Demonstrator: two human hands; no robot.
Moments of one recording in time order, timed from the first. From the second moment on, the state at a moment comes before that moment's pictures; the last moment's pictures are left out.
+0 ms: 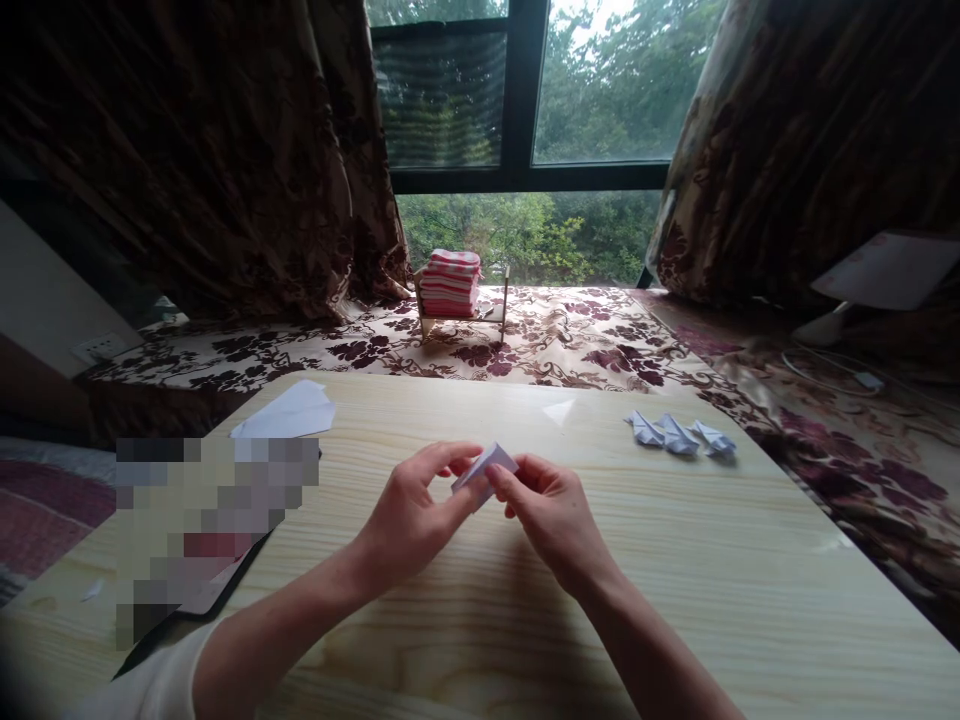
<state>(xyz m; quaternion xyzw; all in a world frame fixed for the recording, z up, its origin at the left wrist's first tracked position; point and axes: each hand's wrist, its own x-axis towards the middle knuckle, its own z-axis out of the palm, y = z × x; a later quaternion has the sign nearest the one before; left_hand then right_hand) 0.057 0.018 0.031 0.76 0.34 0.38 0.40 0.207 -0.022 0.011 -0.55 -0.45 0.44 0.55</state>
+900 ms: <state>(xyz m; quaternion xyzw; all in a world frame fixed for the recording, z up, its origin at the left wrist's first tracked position) 0.040 0.040 0.025 0.37 0.38 0.38 0.76 0.203 -0.030 0.008 -0.48 -0.76 0.03 0.44</state>
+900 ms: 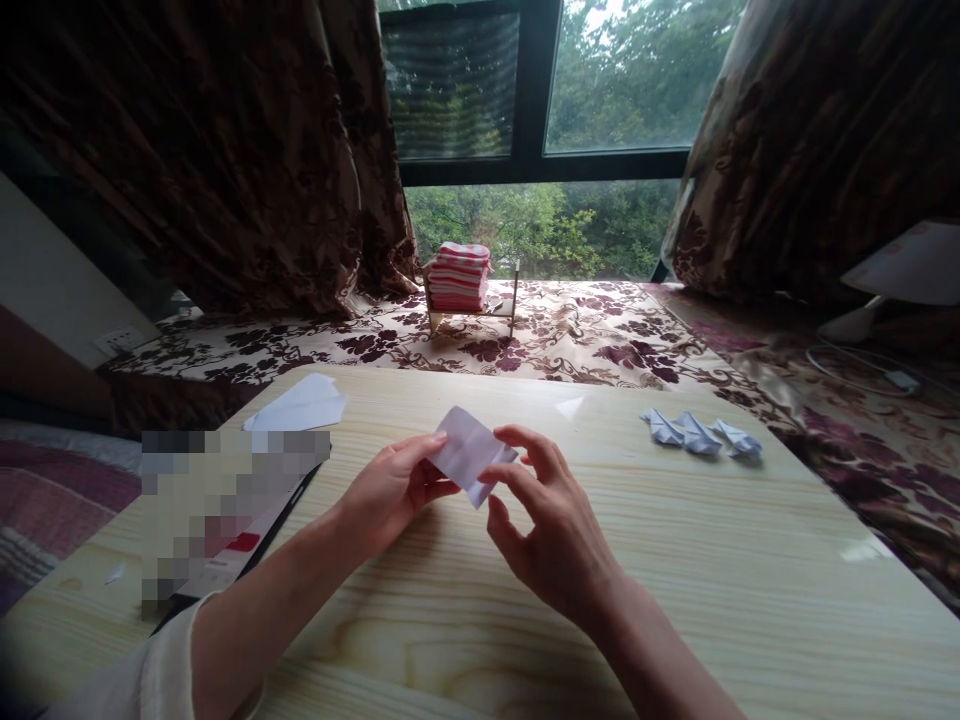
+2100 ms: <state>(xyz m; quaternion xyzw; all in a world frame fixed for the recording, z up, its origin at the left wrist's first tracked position) 0.032 0.043 0.028 0.61 0.41 0.46 0.50 0.201 -0.033 0.015 -0.53 -0.55 0.37 0.53</state>
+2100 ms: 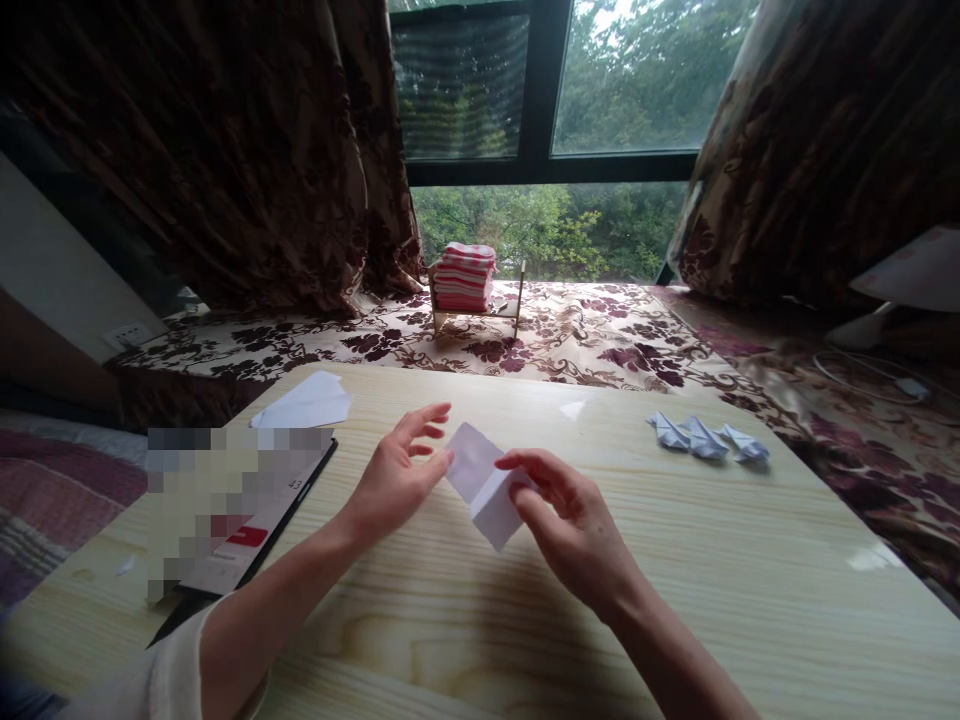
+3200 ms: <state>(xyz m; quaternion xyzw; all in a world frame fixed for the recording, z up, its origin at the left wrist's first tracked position) 0.034 0.024 0.039 0.54 0.37 0.18 0.73 0.210 -0.030 0.020 -0.53 -0.50 0.47 0.51</state>
